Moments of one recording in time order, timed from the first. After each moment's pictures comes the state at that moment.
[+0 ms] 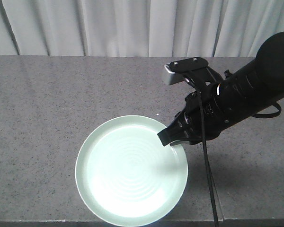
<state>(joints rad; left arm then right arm) 0.00 -0.01 0.02 0.01 0.02 -0.07 0.46 1.46 -1.29 0.36 1.03 -0.26</state>
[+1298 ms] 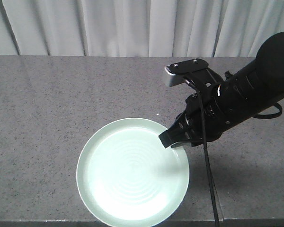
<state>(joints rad) 0.00 -0.01 0.02 0.01 0.02 -0.07 0.46 1.46 -1.29 0.36 1.05 -0.26</state>
